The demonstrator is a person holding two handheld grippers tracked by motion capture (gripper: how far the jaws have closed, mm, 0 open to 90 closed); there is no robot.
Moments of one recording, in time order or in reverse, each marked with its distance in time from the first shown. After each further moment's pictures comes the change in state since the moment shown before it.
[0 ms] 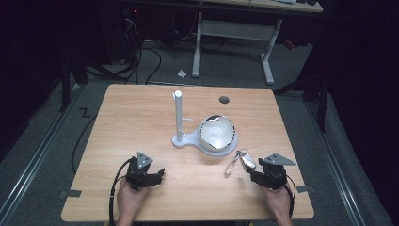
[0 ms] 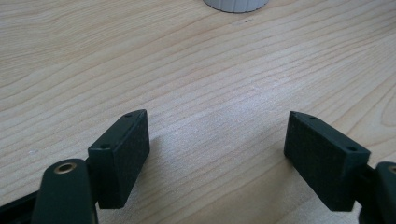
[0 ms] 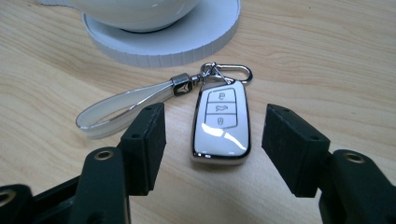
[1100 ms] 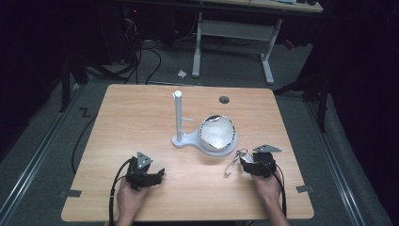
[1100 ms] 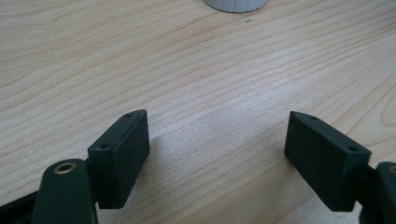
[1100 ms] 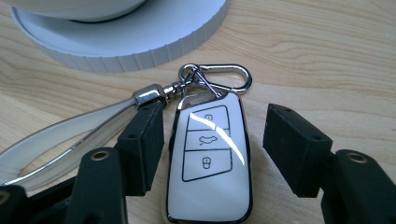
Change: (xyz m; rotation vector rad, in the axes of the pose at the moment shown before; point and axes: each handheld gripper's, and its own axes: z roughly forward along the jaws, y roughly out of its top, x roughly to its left) left arm 0.000 0.000 0.000 0.000 0.000 0.001; right arm -0.008 0.014 0.052 0.106 -0.036 0.037
